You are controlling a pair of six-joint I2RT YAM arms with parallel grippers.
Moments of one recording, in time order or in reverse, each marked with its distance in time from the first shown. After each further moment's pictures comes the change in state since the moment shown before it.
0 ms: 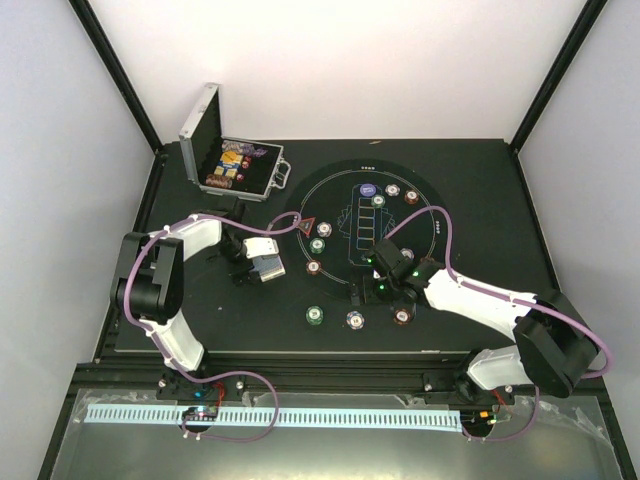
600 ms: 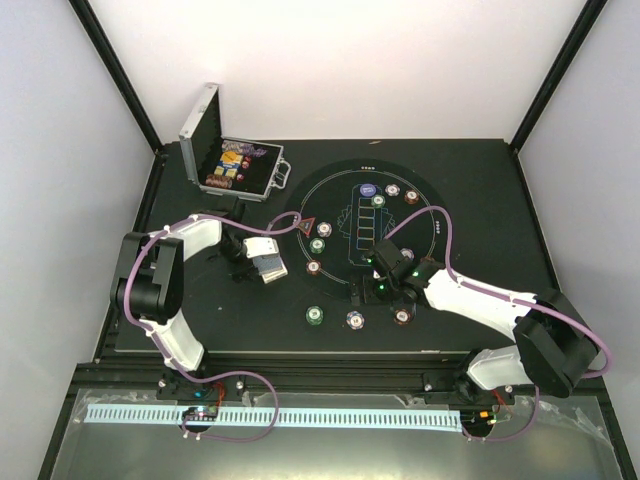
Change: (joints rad) left arm 0.000 0.002 -0.002 0.011 -0.005 -0.005; right arm 0.002 0.000 0.000 0.001 0.004 0.005
